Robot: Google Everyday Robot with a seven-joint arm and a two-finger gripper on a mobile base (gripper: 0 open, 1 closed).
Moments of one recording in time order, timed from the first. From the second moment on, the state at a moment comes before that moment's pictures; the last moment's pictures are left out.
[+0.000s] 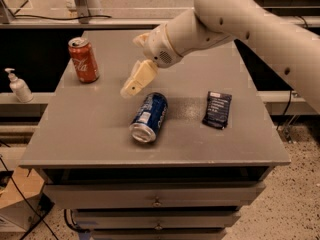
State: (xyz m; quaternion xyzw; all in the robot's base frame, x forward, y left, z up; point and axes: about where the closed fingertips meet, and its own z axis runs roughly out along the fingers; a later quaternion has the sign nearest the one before) arm 0.606 0.070 0.901 -0.62 0.64 0.26 0.38
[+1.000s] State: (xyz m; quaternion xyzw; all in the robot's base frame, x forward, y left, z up) arm 0.664 0.145 0.887 -0.58 0.62 0.29 0.44
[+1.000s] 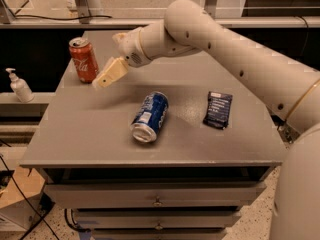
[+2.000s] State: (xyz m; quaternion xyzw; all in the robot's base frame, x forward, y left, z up) arm 0.693 0.231 0.882 -0.55 0.59 0.36 0.47
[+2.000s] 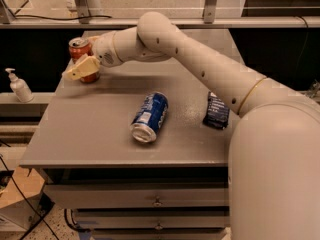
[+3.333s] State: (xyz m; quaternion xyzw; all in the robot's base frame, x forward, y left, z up) arm 0.655 0.132 0.967 -0.57 0.56 0.28 0.53
